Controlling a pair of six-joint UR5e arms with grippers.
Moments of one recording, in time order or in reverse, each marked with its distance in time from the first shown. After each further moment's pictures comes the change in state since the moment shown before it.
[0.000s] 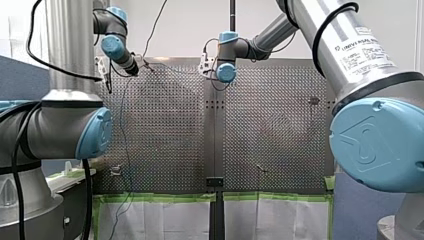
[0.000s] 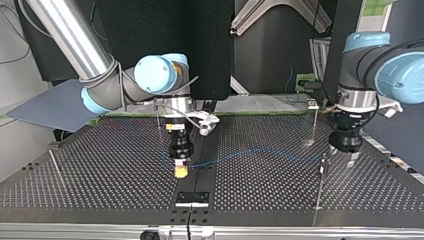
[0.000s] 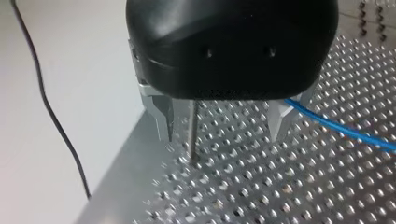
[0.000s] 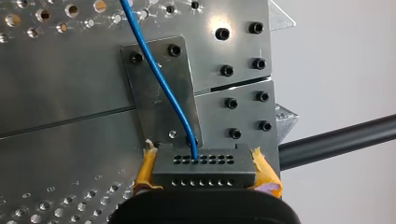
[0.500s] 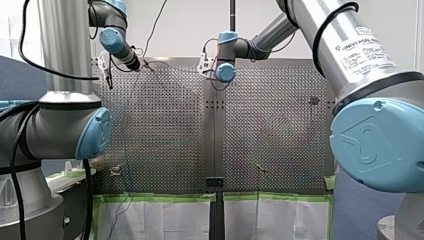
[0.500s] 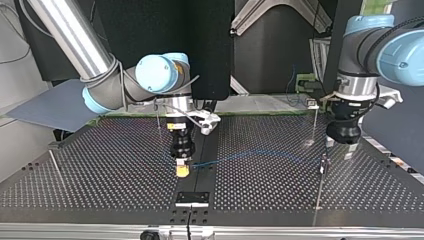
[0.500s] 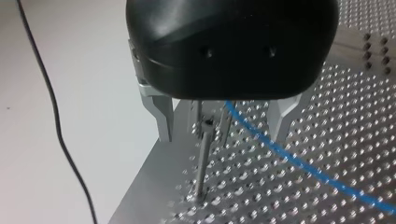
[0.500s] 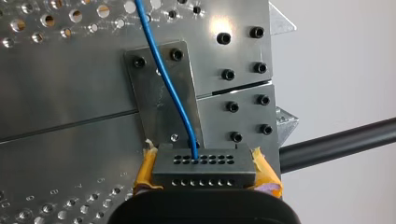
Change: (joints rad) left arm -0.022 0.070 -0.034 -0.041 0.009 -0.015; right arm 0.005 0.000 0.000 0.003 0.000 0.000
